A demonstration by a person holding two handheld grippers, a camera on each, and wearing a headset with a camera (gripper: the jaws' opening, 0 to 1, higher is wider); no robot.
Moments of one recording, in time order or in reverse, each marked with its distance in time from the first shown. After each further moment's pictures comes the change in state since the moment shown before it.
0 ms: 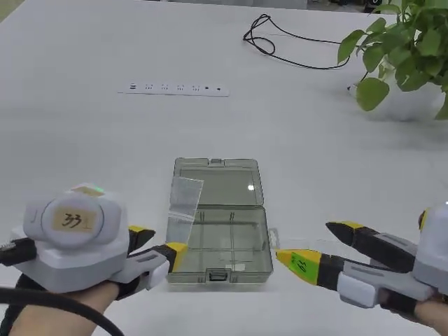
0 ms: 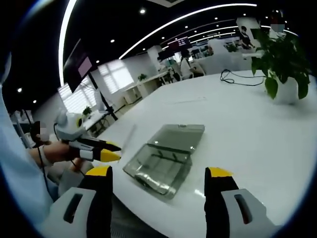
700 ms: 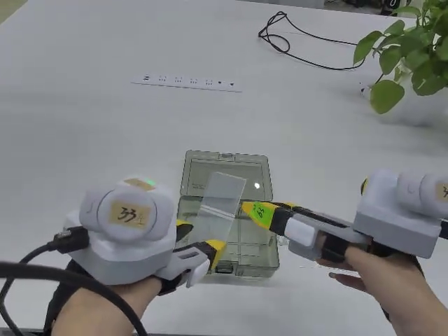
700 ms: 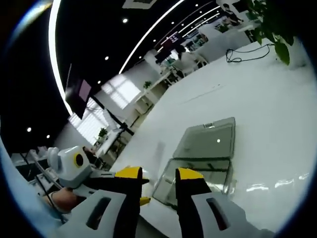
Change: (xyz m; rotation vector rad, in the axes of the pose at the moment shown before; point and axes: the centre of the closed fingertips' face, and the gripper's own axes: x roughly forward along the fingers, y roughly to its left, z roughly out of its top) left arm 0.009 -0.038 0.009 0.029 -0.029 -0.073; right arm 0.062 0.031 0.021 0.331 -0.050 0.143
